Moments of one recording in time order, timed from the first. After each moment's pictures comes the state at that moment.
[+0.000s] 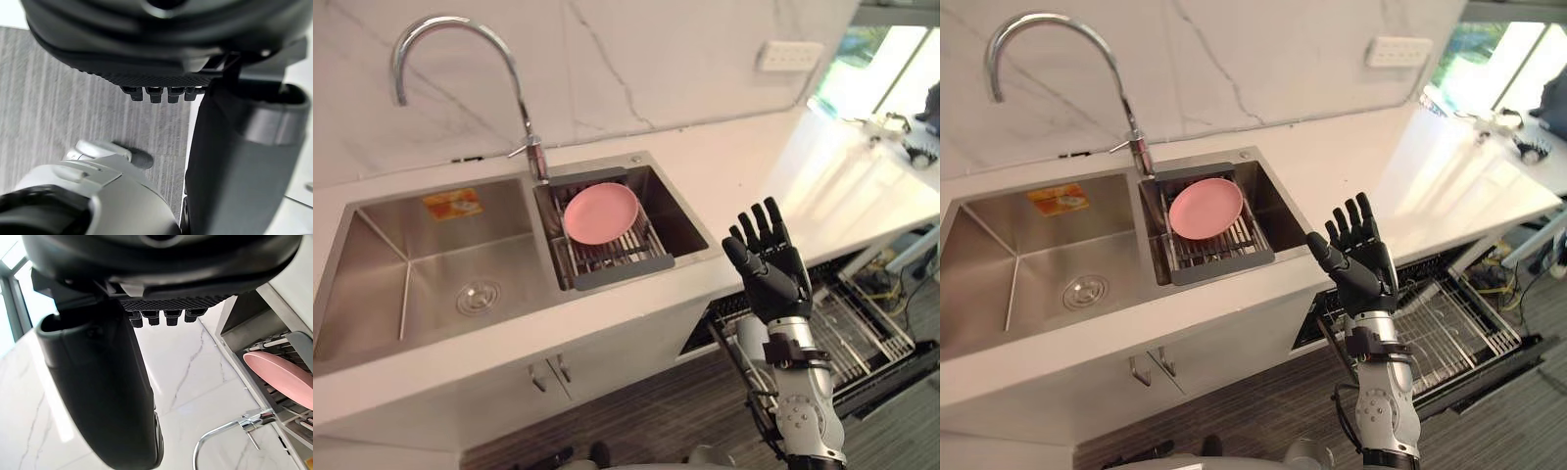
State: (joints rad) left arm 0.18 0.15 0.19 0.99 -0.28 0.18 0.04; right arm 0.12 -0.04 -0.20 -0.09 0.74 -0.06 0.35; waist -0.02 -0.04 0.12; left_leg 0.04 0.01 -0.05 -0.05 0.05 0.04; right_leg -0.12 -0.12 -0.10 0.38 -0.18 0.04
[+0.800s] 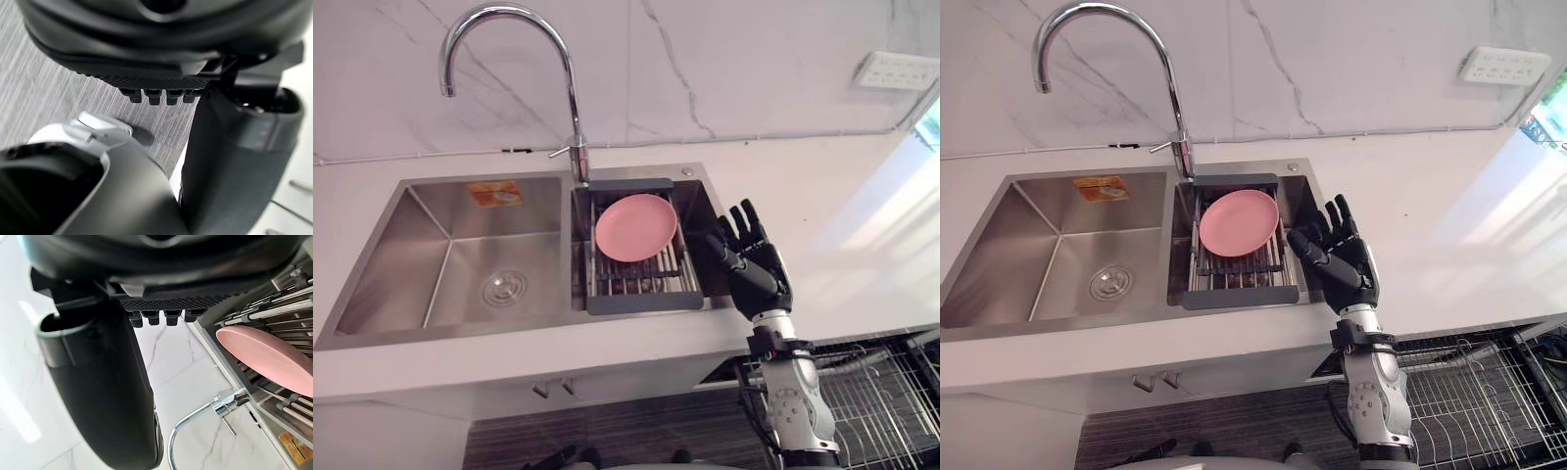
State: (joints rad) left arm 0.22 0.10 0.26 0.97 -0.34 0.19 -0.07; right arm 0.07 -0.08 -0.09 -0.08 0.71 -0.06 0.17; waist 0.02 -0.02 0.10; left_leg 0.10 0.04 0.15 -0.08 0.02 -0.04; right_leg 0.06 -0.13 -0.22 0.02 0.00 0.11
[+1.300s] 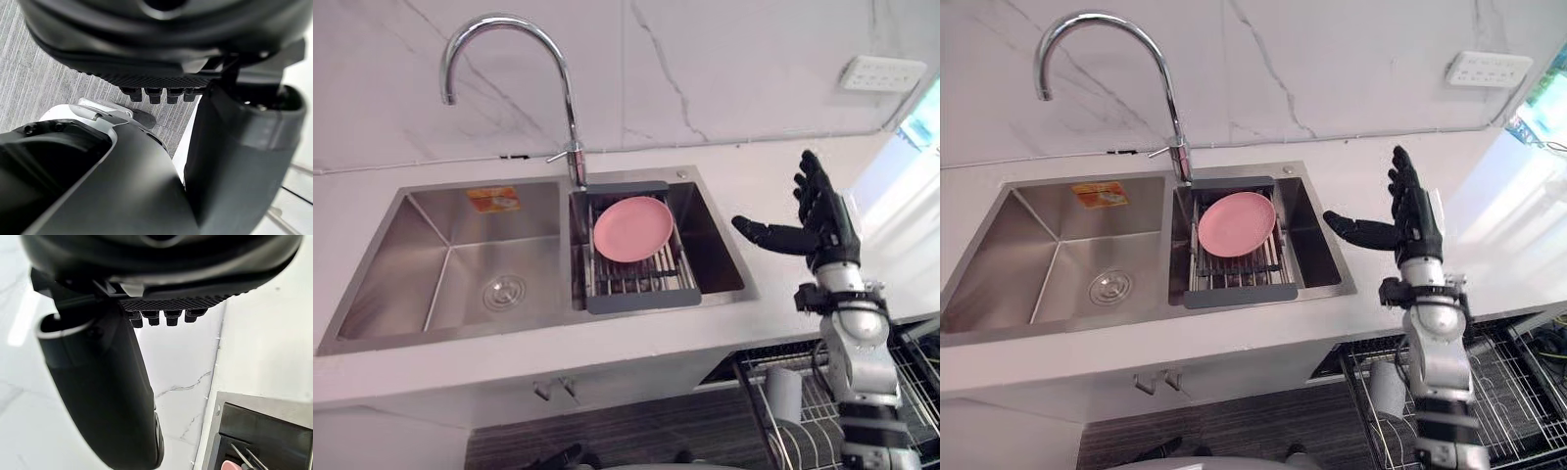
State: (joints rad) left arm 0.22 0.14 0.19 0.97 -0.37 0.22 -0.13; right arm -0.22 -0.44 -0.19 0.02 0.08 0.00 0.08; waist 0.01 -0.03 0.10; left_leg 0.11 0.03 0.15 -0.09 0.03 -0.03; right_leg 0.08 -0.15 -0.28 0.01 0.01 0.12
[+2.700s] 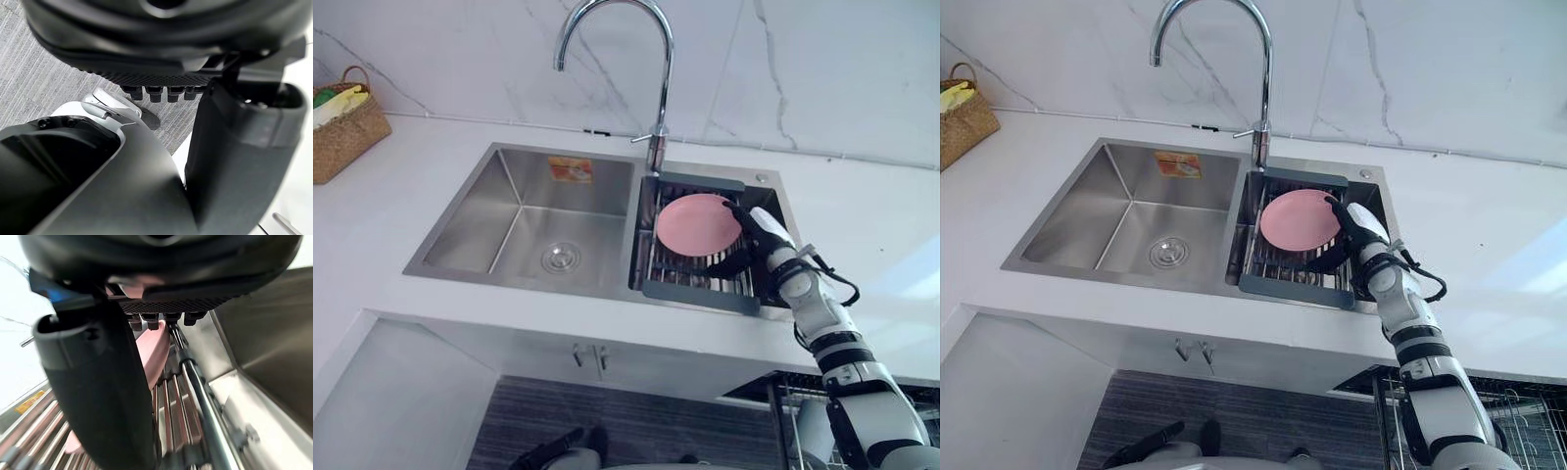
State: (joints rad) left arm 0.21 0.15 0.19 0.88 -0.39 0.29 -0.16; right arm -0.51 -0.48 0.10 0.62 -0.51 -0.05 0.04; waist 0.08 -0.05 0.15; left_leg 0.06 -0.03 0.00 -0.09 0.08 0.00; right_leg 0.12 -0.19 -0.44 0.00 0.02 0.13
